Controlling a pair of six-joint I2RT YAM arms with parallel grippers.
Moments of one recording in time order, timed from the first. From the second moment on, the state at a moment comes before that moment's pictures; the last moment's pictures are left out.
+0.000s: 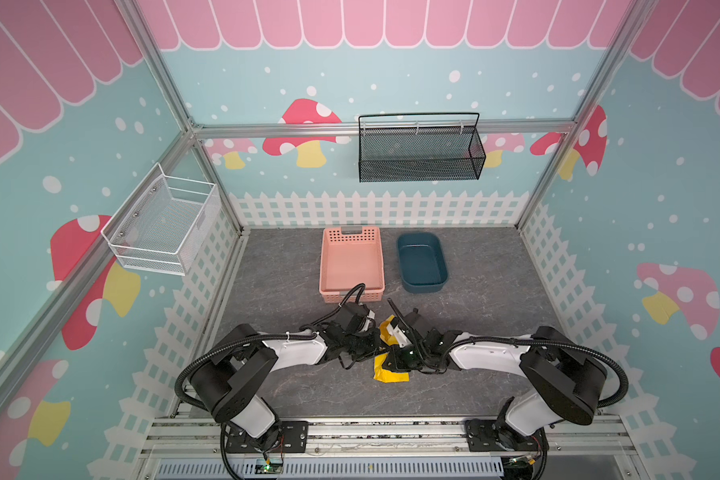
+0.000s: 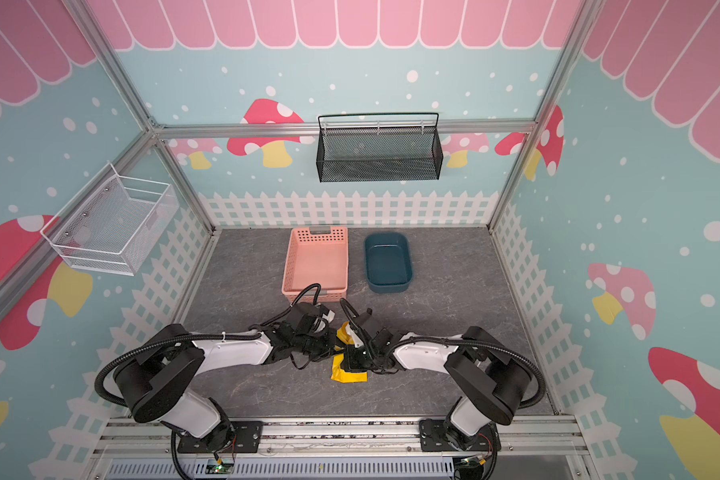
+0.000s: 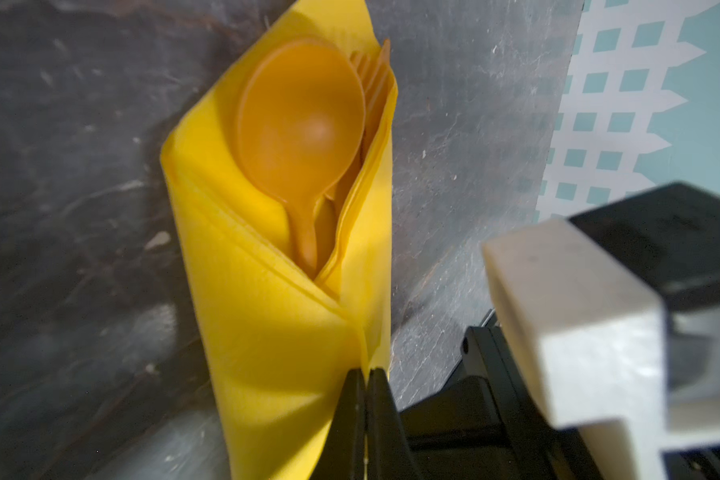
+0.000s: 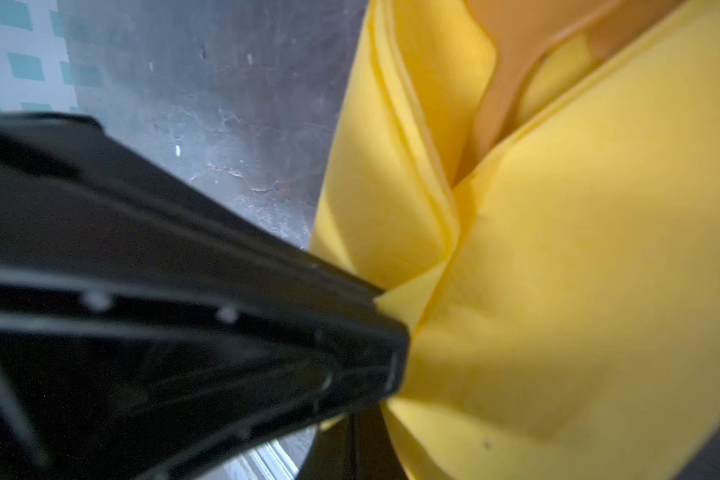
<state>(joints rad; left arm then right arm) -0.73 1.59 0.65 0.13 0.51 -1.03 0.86 1.52 0.65 -0.07 -0.40 0.80</state>
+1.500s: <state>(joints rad) -0.77 1.69 0.80 0.11 0.53 -1.06 0.86 1.42 0.47 -0.01 -0.41 0.90</state>
